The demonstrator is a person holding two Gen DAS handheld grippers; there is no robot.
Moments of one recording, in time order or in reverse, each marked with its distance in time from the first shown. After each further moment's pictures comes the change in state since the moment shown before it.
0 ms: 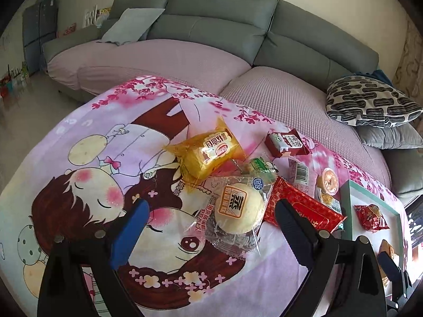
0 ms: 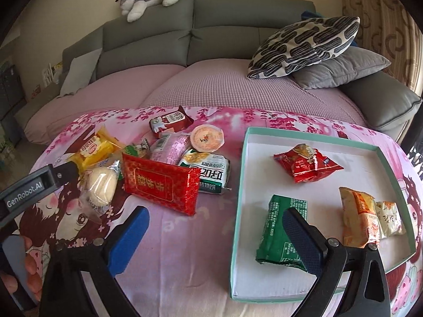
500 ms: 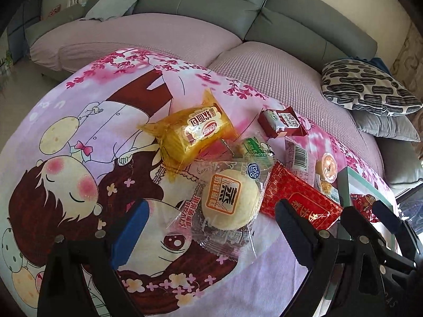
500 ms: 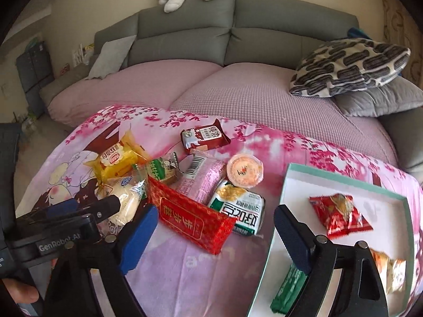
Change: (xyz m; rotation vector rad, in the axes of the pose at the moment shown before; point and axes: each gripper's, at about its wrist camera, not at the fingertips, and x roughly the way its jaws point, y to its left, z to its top) left arm 0.030 0.000 0.006 -0.005 0.136 -0.061; right arm 0.027 0.023 0.051 -0.171 0.029 0.138
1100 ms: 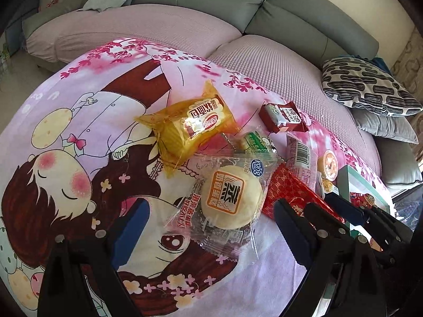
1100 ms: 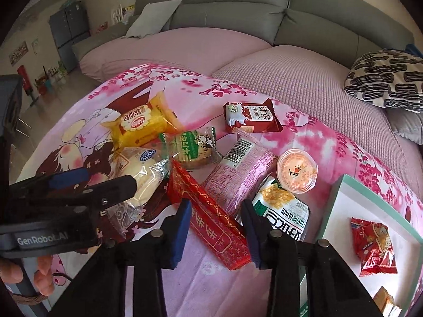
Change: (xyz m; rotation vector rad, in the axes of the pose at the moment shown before) left arm 0.010 0.002 0.001 -0.014 0.047 -0.031; right arm 0.040 0.023 -0.001 -0.171 0.136 0.153
